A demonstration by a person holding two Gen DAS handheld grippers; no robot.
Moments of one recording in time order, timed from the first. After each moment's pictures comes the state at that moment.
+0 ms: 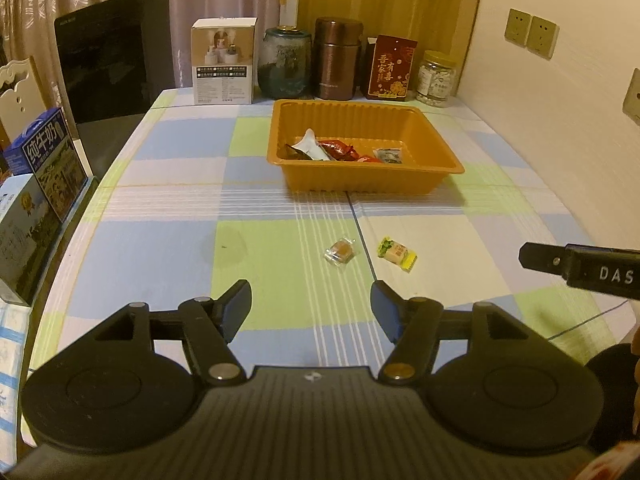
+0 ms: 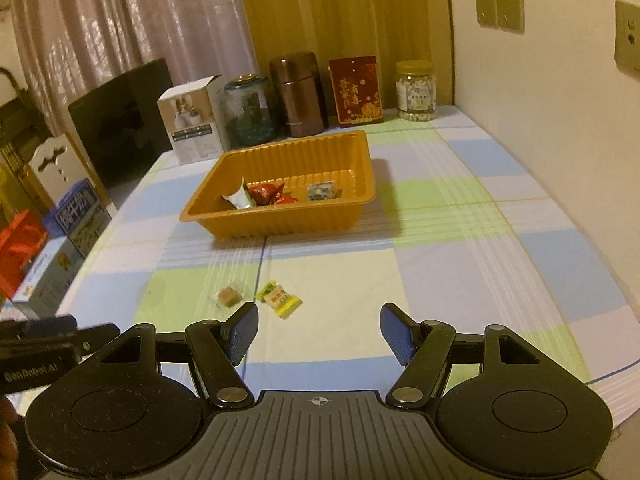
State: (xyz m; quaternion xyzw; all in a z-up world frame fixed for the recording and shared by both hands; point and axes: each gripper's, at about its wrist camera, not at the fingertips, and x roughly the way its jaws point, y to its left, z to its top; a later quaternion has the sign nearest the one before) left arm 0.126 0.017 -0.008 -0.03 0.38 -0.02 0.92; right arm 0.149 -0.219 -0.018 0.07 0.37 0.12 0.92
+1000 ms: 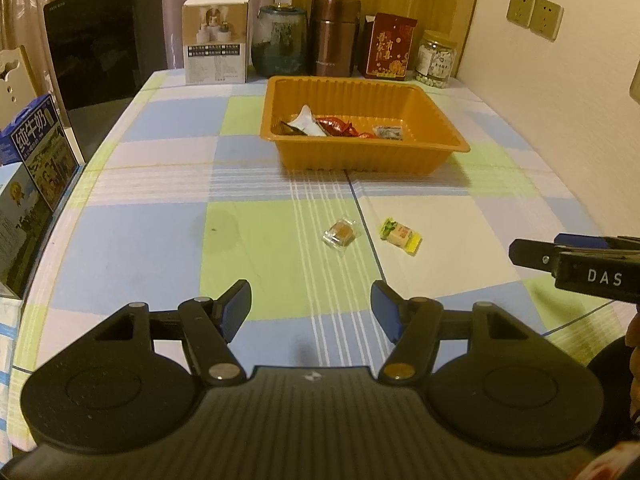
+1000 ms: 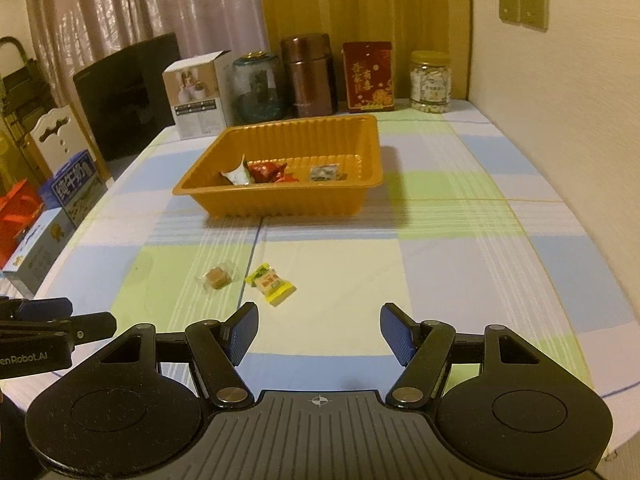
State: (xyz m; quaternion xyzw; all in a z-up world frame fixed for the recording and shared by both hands) left arm 0.145 0.017 -0.034 -0.03 0.41 -0.03 0.91; right arm 0.165 -0.215 -0.045 0.03 0.38 0.14 0.91
